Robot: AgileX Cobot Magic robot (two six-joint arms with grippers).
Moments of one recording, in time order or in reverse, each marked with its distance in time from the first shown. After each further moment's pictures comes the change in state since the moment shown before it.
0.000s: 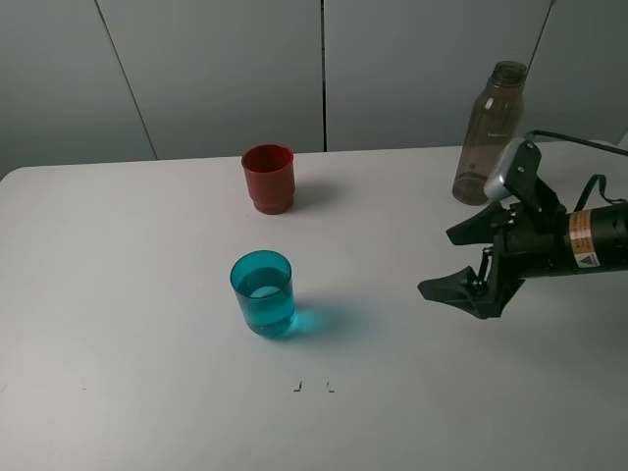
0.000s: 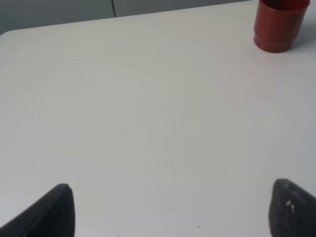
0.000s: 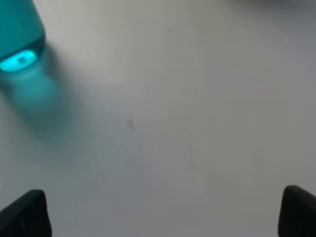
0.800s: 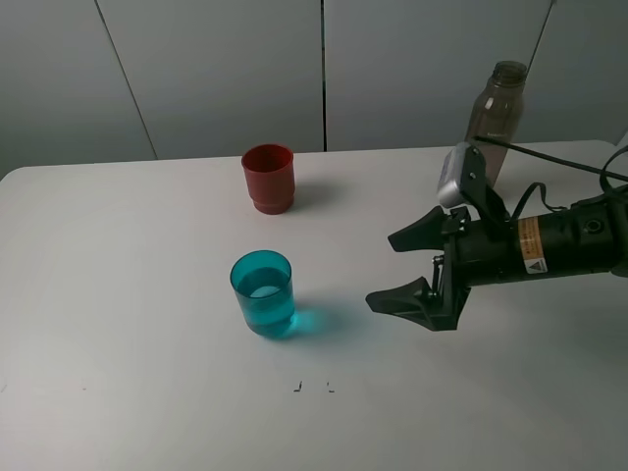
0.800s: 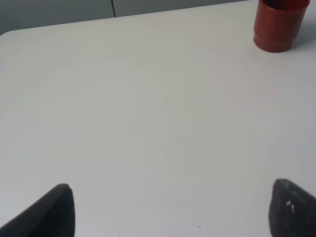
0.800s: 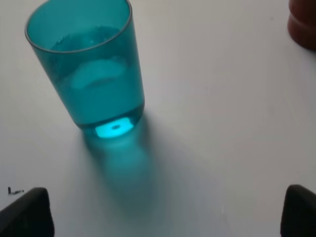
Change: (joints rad) left arm 0.000 0.000 0.000 0.000 0.000 0.007; right arm 0.177 0.088 -0.032 0.107 -0.142 -0.055
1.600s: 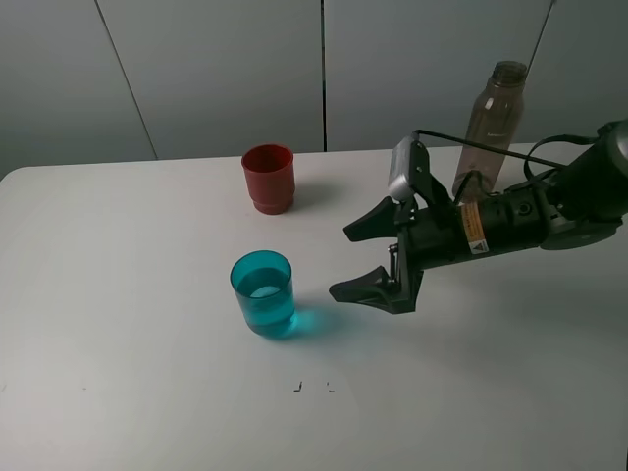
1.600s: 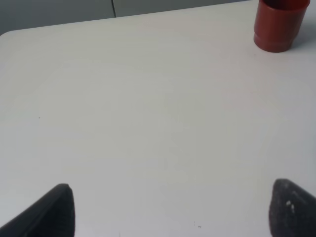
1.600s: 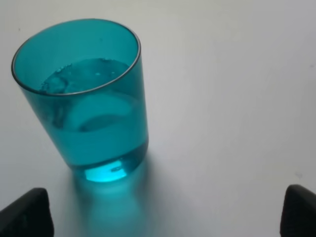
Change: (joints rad) left arm 0.000 0.000 0.000 0.000 0.000 0.000; right arm 0.091 0.183 -0.209 -0.043 -0.046 -0.004
